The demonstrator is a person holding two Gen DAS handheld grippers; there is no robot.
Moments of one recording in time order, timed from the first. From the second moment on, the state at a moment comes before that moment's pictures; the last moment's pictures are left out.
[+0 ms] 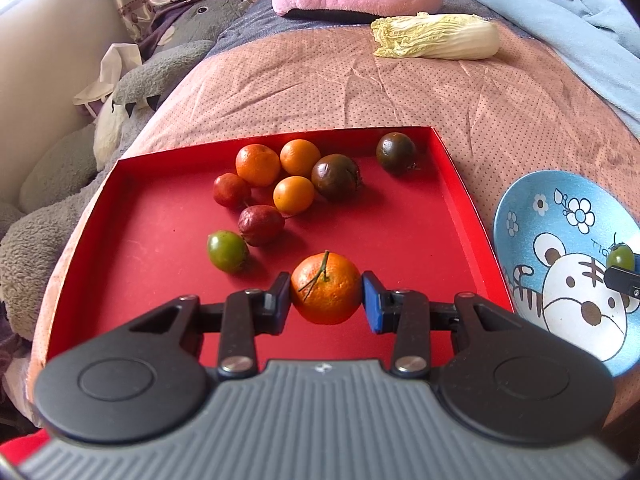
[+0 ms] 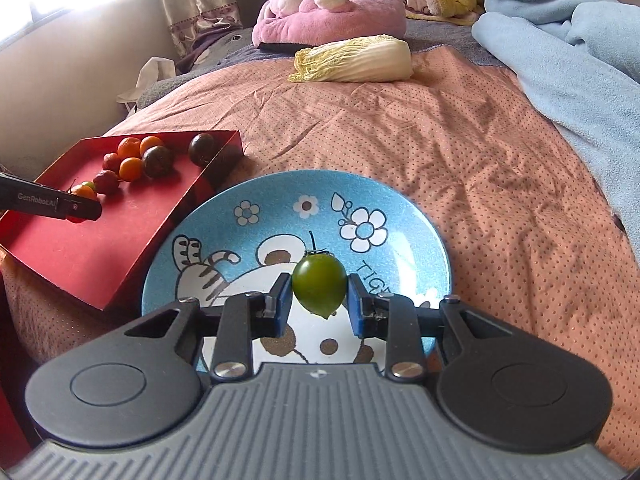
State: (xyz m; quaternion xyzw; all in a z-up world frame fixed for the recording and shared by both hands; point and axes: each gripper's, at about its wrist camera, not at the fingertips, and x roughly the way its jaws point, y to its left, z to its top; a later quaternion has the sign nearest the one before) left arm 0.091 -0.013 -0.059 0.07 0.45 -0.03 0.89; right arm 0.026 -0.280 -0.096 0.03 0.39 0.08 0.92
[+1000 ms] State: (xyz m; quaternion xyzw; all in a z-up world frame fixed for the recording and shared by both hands) left arm 0.078 -0.021 -0.051 0.10 0.42 -0.05 0.90; right arm -0.023 -0.265 -0.056 0.04 0.33 0.12 0.94
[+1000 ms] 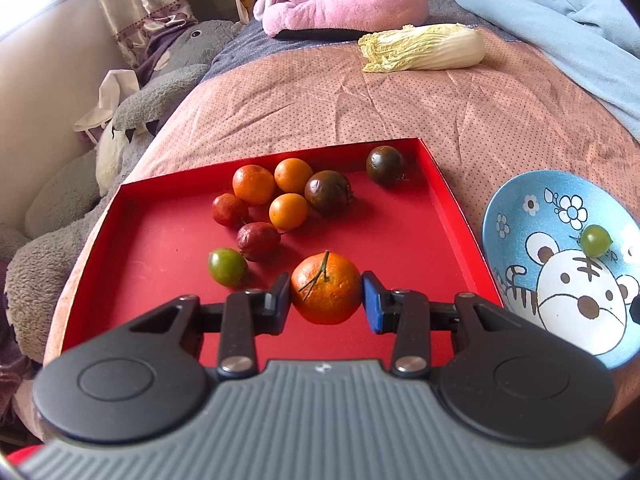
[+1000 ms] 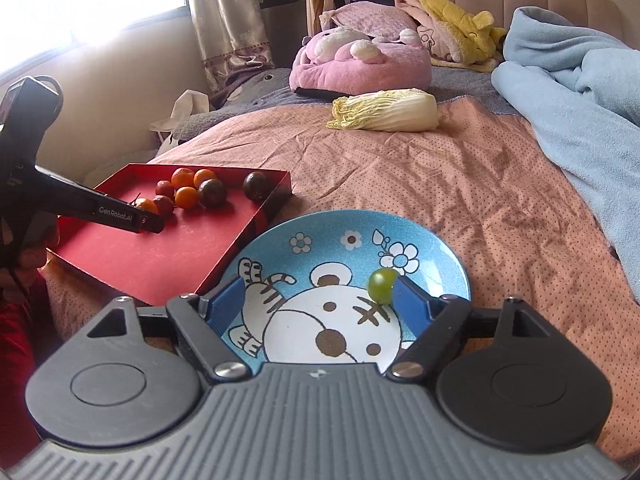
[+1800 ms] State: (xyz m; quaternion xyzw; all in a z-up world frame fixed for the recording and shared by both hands) left arm 0.047 -0.135 -0.041 0.14 0.38 -0.20 0.89; right arm -0.048 -0.333 -0.051 0.09 0.30 0.04 0.95
